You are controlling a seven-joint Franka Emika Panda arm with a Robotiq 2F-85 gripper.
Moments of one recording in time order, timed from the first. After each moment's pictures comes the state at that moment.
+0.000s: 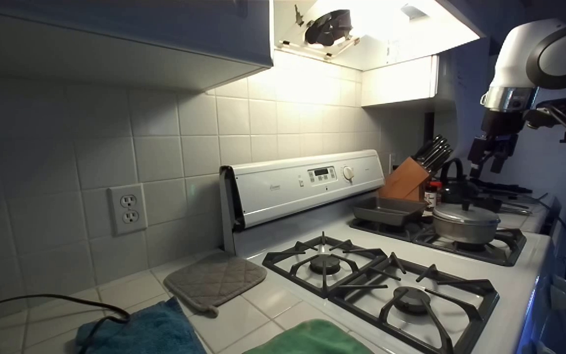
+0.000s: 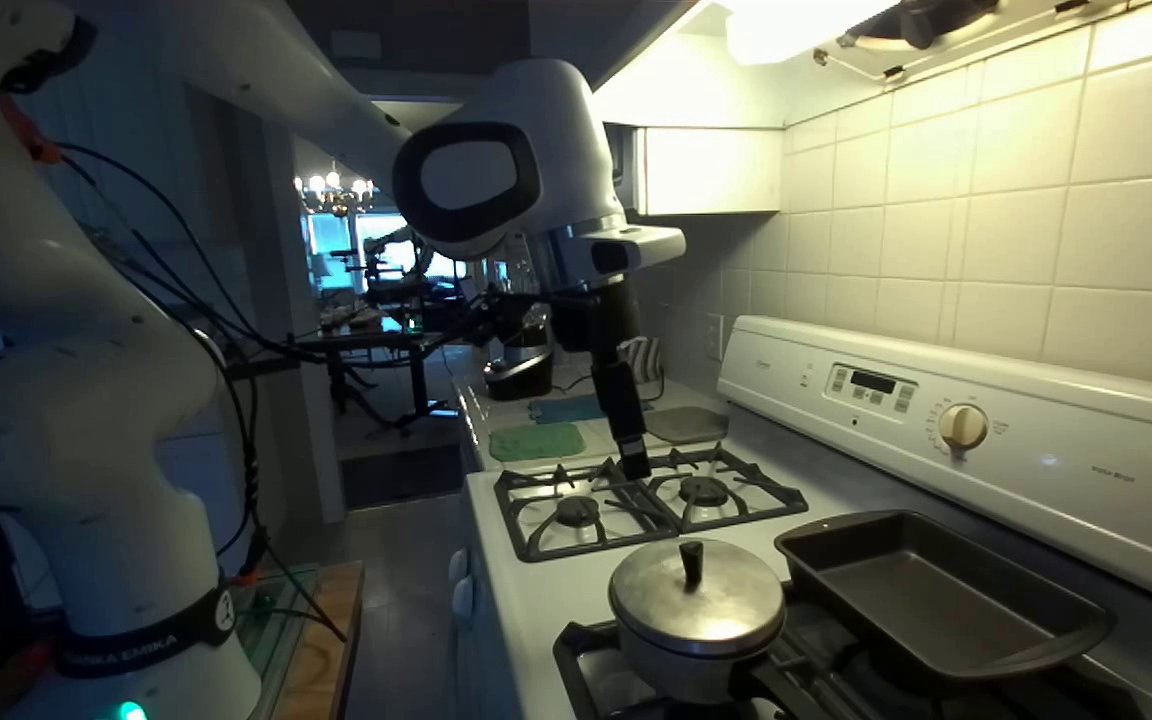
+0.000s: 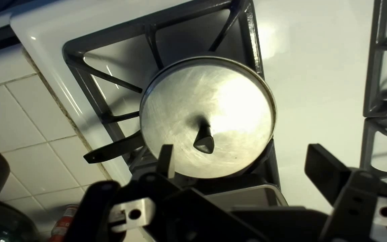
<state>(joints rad) -0.15 -0.39 -0.03 -2.60 -0.14 2.43 0.16</state>
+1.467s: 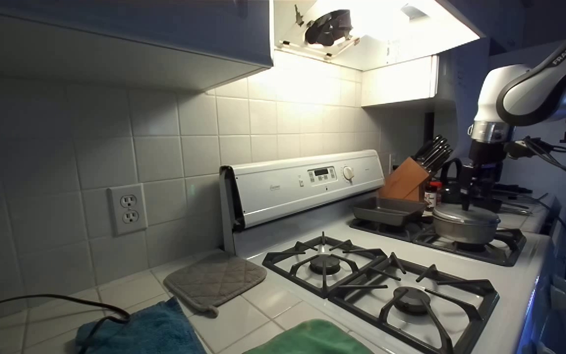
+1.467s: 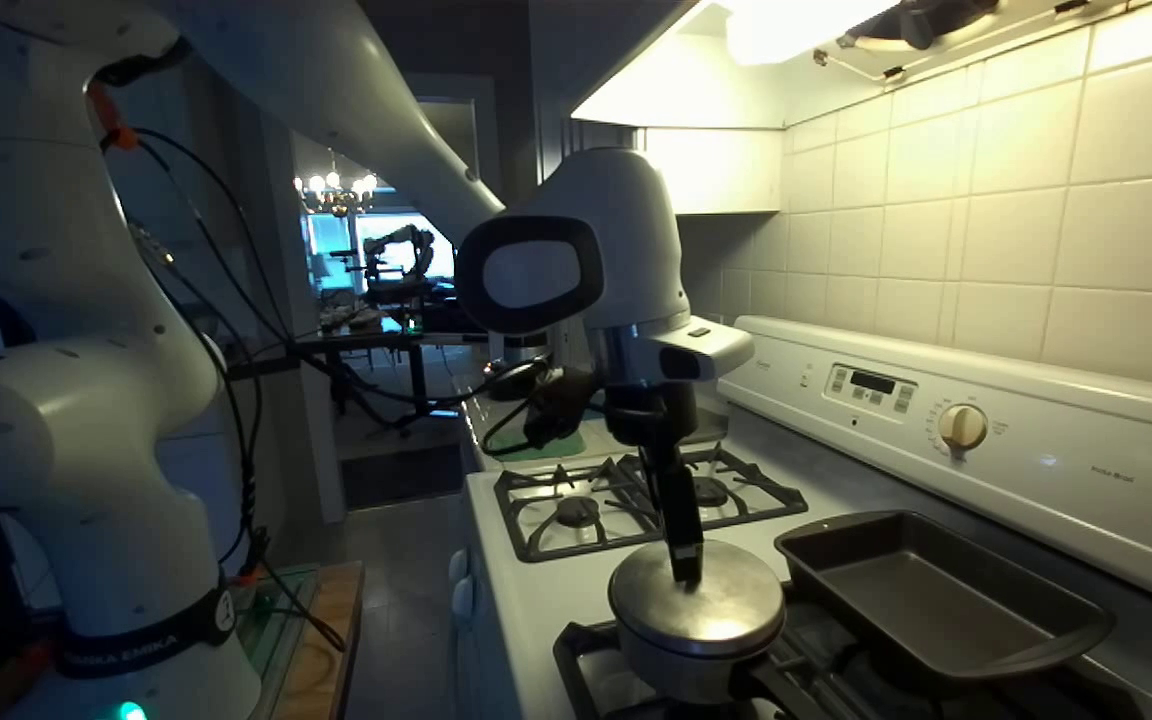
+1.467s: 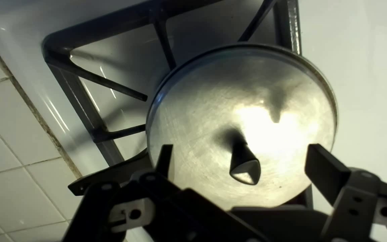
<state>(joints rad) -0.15 -0.12 -0.11 -2.53 -0.09 2.58 0.06</state>
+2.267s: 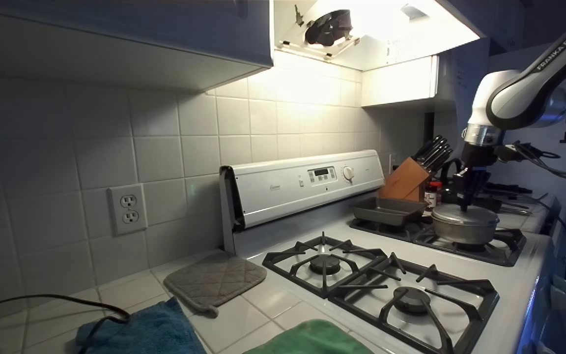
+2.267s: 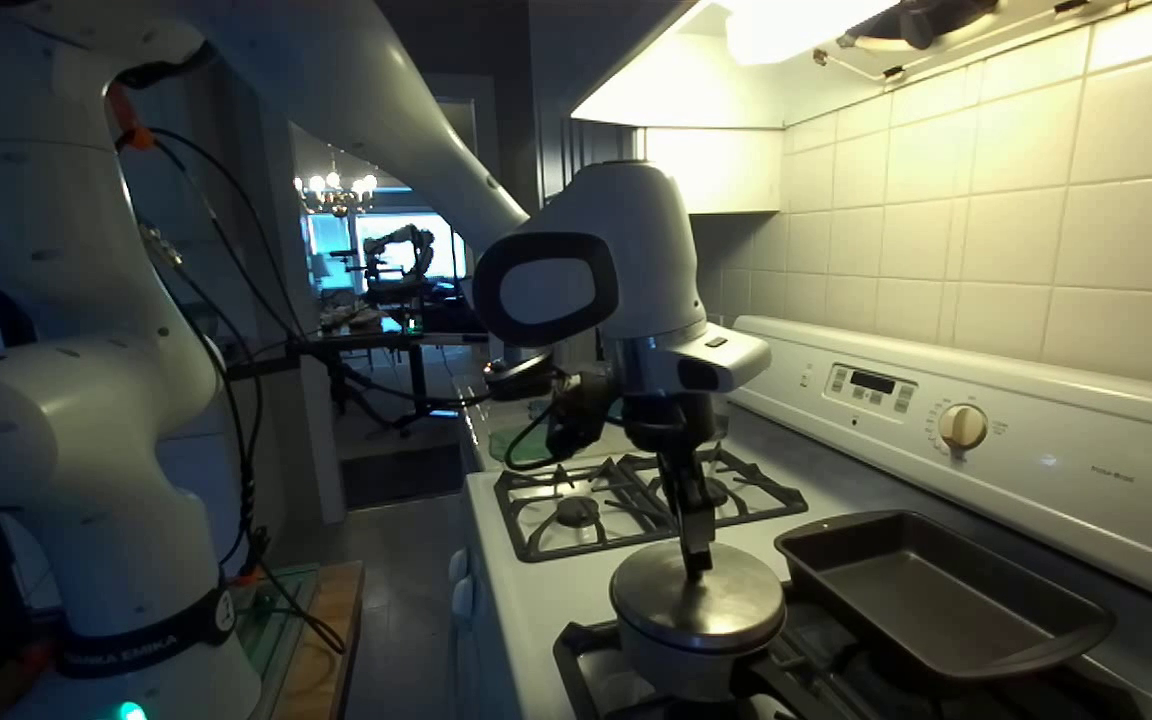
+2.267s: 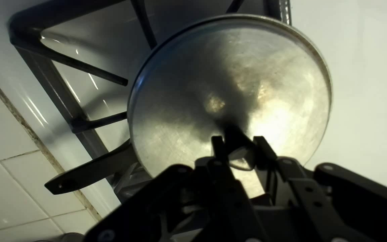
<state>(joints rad) -0.14 -0.06 -0.11 -2.49 -0.01 2.63 0.02</state>
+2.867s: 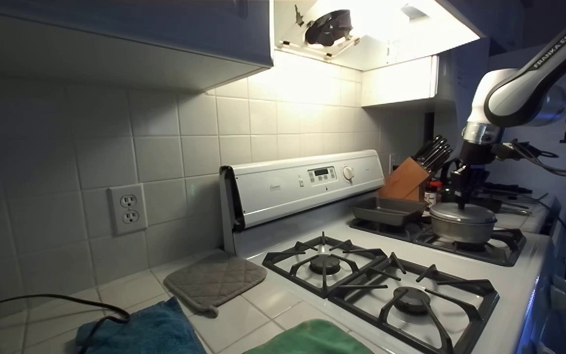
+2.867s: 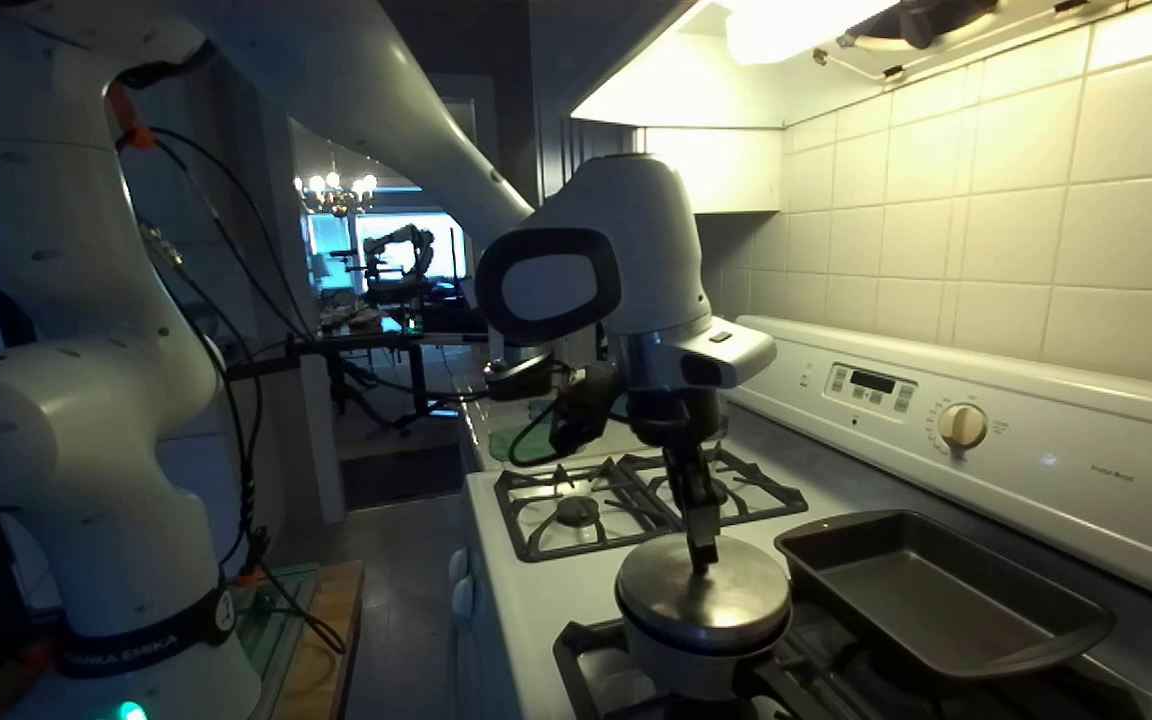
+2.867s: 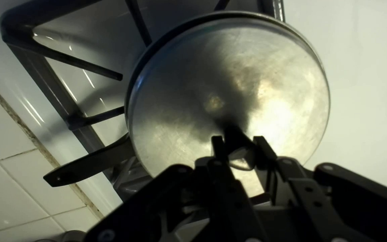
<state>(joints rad) -0.14 -0.06 -0.11 -2.48 0.03 2.63 0.02</state>
